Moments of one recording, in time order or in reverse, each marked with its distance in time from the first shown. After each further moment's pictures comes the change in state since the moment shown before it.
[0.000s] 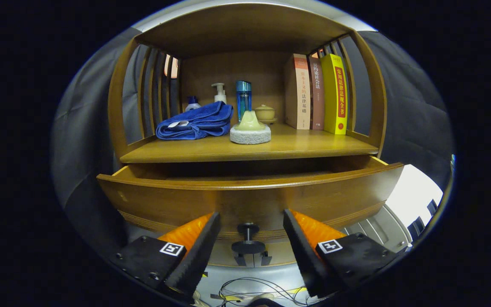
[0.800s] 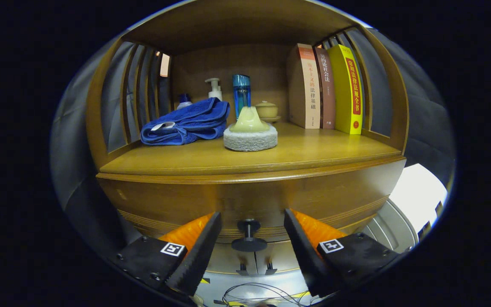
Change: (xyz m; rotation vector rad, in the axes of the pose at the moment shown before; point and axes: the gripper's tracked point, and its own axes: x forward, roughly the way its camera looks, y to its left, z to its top) arm 0.058 0.000 0.003 0.029 0.011 0.001
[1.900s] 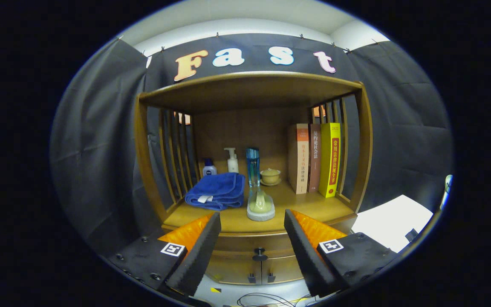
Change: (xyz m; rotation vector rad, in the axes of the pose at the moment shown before) arm -0.164 0.027 0.208 0.003 -0.236 0.042
